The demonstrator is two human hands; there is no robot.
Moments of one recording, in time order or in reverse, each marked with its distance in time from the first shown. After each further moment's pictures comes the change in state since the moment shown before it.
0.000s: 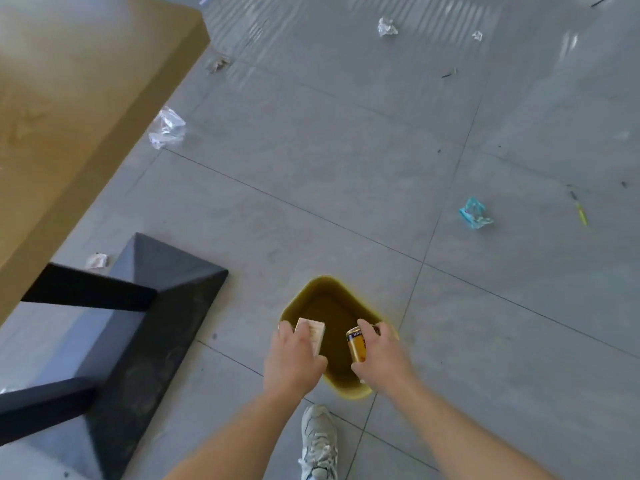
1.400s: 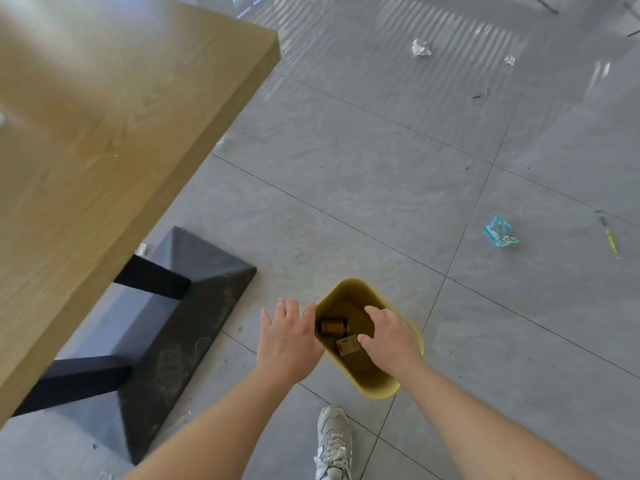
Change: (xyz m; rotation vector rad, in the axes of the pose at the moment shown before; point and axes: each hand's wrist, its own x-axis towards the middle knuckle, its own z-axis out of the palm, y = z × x) left_hand -0.012 -0.044 -0.064 0.376 0.140 0.218; right_hand 0.004 -0.045 -0.005 -0.049 0.155 -0.150
